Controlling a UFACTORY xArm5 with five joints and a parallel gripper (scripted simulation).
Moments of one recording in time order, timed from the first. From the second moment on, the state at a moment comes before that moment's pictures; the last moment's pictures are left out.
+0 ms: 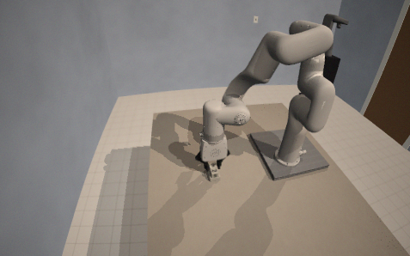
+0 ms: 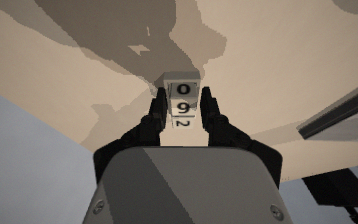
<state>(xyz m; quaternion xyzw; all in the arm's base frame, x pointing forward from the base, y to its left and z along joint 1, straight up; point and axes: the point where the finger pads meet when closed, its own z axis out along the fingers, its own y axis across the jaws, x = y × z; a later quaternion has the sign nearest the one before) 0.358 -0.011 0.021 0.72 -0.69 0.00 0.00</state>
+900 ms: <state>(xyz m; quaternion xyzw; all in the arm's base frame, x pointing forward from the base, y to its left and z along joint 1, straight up) 0.360 -0.011 0.072 0.72 -0.69 0.00 0.00</state>
